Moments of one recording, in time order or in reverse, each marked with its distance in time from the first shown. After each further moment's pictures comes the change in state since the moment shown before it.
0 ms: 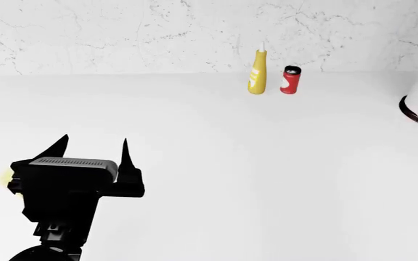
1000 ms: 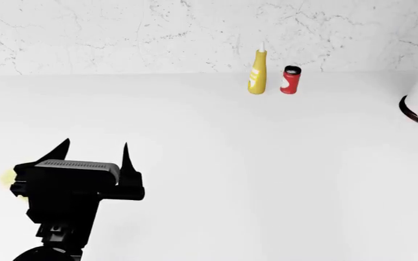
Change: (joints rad) left arm 0.013 -0.021 0.018 -0.032 -0.001 0.024 -0.014; right arm -0.121 0.145 -0.075 -0.646 0.153 0.041 0.090
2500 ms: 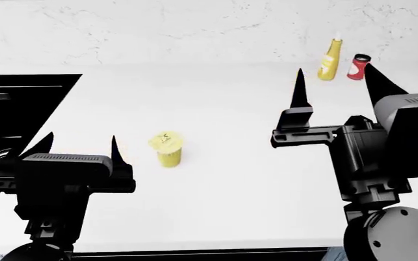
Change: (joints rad) left arm -0.040 -0.034 -0.001 0.043 0.003 -0.070 -0.069; right arm -1.550 0.385 0.259 -1.519 0.342 0.148 0.538
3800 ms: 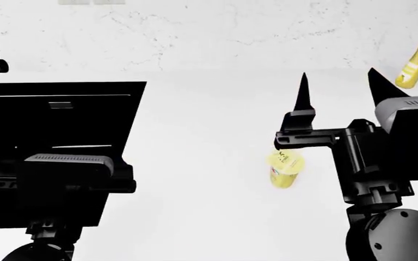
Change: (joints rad) left arm 0.002 -0.014 0.014 -0.012 -0.010 0.020 -0.018; right arm -0.007 0.022 0.002 -0.003 0.027 0.014 0.039
